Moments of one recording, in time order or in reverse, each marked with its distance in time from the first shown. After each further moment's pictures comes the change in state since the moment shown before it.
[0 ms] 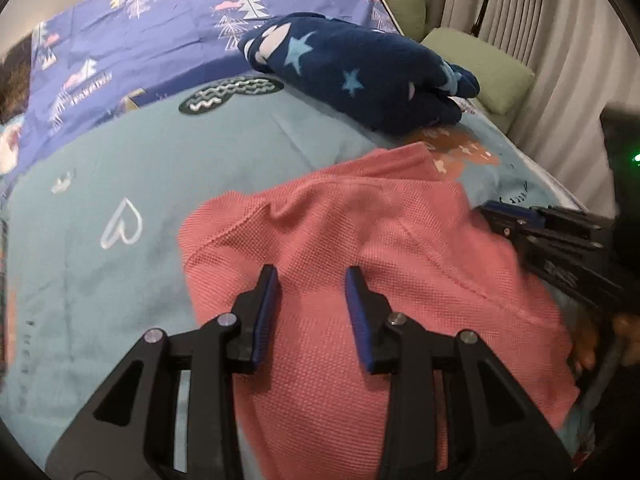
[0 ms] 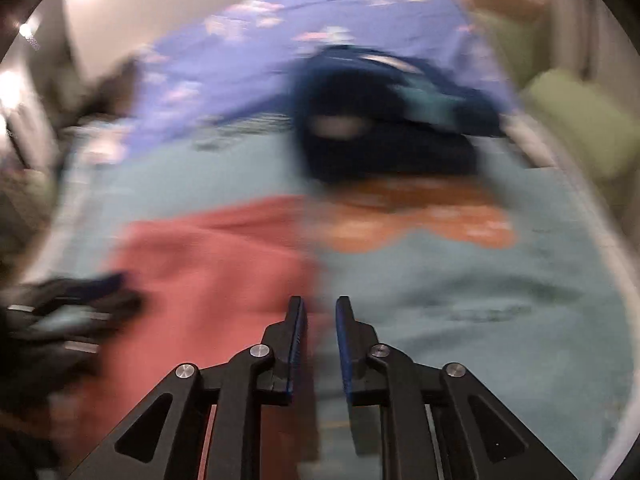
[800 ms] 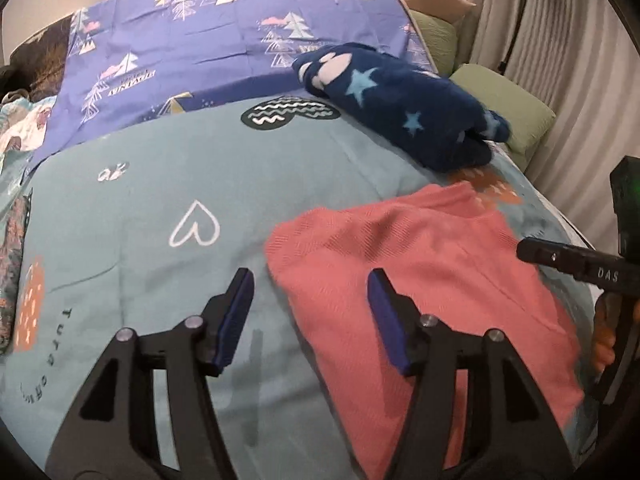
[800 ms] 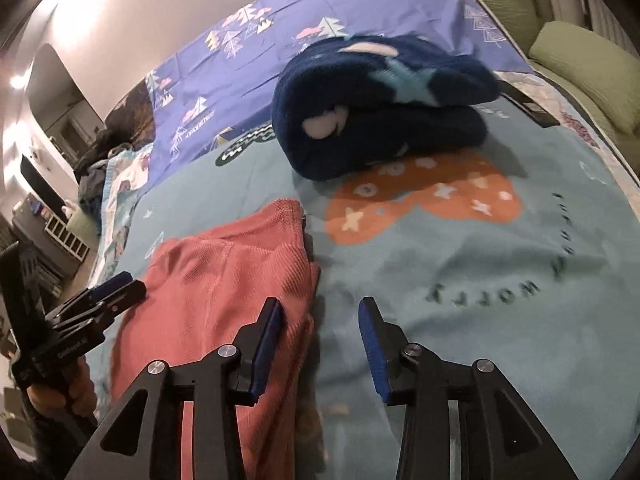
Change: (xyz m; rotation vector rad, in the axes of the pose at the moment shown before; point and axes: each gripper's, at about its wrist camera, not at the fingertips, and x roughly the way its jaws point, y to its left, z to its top) left arm -0.033 0.042 -0.003 -0.082 -0.073 0.054; right arm -0.033 -0.021 -0.012 0.081 0.010 0.256
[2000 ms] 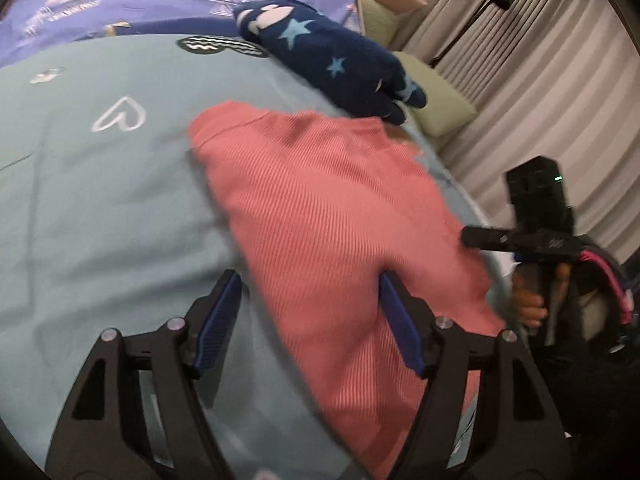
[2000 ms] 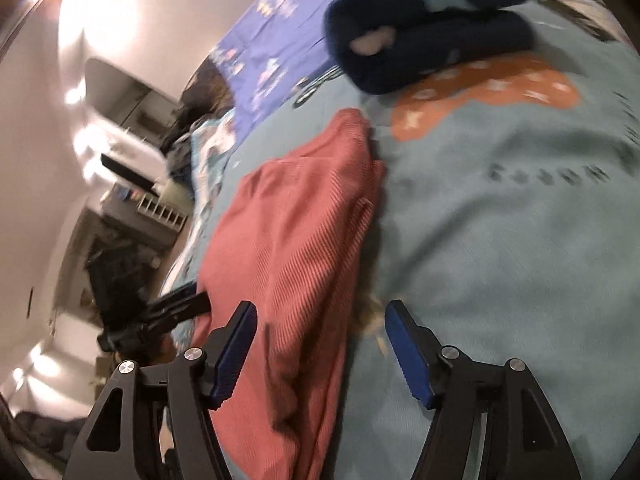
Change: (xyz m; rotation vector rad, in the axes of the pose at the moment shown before) left arm 0.006 0.011 -0.048 -0.109 0.133 -0.427; right arm 0.028 -0.017 -0.002 -0.007 0.239 0.437
